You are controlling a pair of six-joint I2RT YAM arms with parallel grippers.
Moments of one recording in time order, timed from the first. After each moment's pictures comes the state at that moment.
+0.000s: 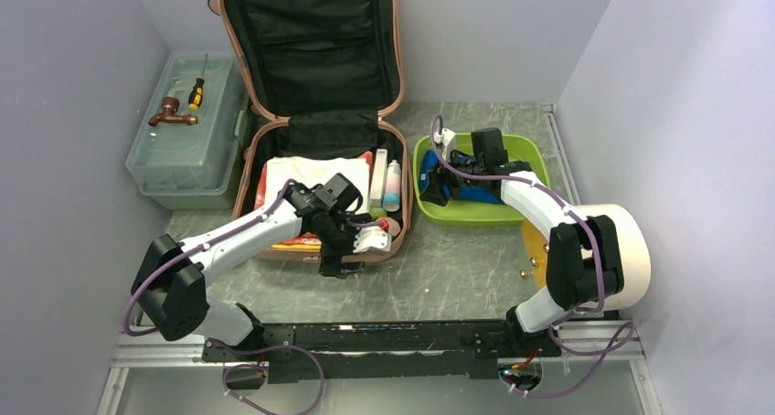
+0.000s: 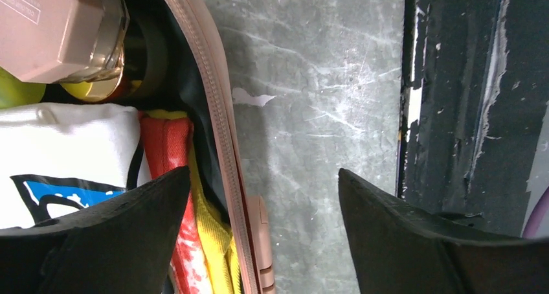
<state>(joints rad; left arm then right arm) -0.77 1.43 1.08 -0.92 0.41 0.84 0.25 1.54 1.05 -0.30 -0.74 -0.36</state>
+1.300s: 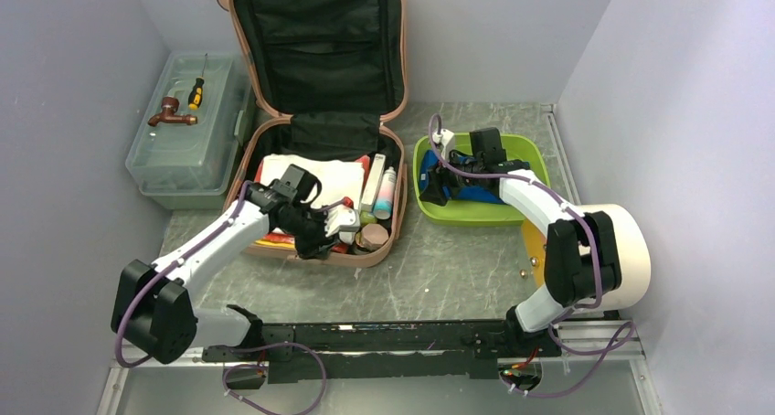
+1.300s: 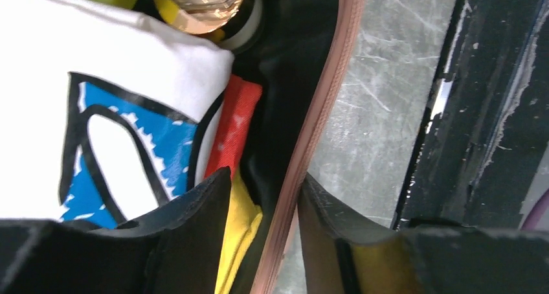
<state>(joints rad) -0.49 1.28 0.96 -0.88 0.48 0.82 0.25 1.56 1.05 -0.31 -0.74 -0.36</state>
